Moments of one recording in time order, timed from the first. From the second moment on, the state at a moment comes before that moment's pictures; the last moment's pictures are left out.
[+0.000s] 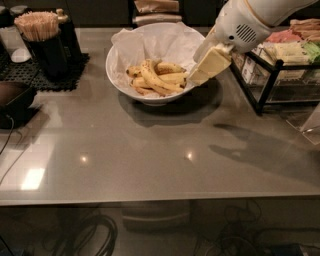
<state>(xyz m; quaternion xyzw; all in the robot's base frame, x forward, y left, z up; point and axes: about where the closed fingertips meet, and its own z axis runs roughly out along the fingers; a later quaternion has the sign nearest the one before) 0.551 -0.084 0.979 -0.59 0.75 0.10 0.27</state>
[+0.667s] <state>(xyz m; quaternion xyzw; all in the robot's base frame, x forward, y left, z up) 0.571 -0.037 0.975 -0.62 0.73 0.13 0.28</state>
